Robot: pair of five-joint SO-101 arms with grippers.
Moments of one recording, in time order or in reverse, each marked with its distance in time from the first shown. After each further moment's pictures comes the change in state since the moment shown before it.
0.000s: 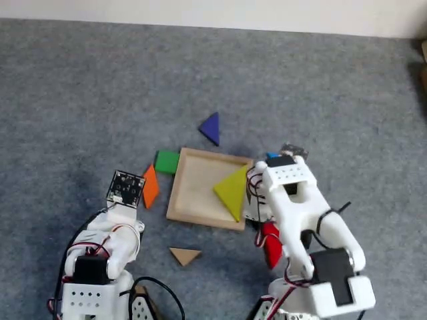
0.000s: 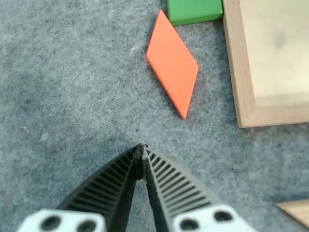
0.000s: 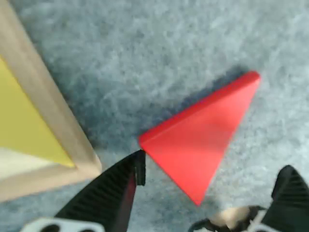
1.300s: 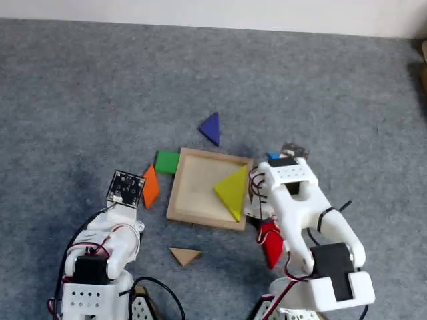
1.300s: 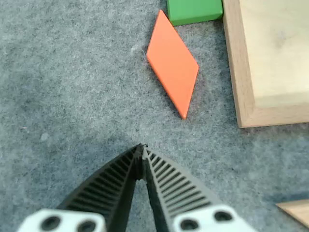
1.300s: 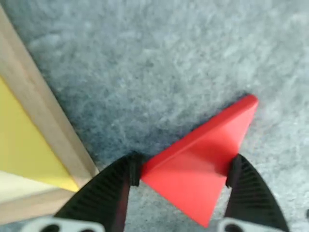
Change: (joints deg) left arm 0.0 0.0 0.0 0.0 0.0; right arm 1.9 1.0 1.1 -4.4 1.3
